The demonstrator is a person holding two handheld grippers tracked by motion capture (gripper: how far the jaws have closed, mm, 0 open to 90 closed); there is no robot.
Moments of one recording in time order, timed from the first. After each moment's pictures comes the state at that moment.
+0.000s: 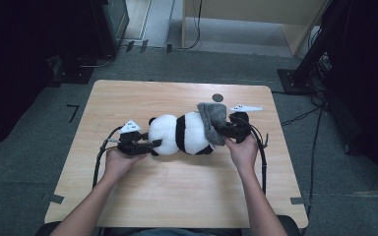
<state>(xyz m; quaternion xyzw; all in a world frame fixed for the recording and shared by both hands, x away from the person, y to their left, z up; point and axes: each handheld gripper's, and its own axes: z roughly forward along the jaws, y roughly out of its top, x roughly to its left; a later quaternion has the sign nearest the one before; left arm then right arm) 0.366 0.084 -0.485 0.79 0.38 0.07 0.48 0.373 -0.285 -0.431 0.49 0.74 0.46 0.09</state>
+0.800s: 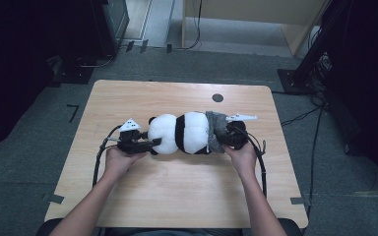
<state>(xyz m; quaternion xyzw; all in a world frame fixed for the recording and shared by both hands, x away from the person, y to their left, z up) 0.370 0.085 -0.484 0.79 0.38 0.06 0.48 0.365 -0.282 -0.466 0.52 0.75 0.41 0.11</state>
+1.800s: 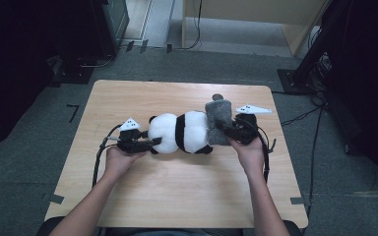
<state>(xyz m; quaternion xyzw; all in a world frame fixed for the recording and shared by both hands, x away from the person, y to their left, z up) 0.372 0.085 -0.484 0.79 0.38 0.07 0.48 0.343 -0.285 -0.393 0.48 0.73 0.46 0.15</state>
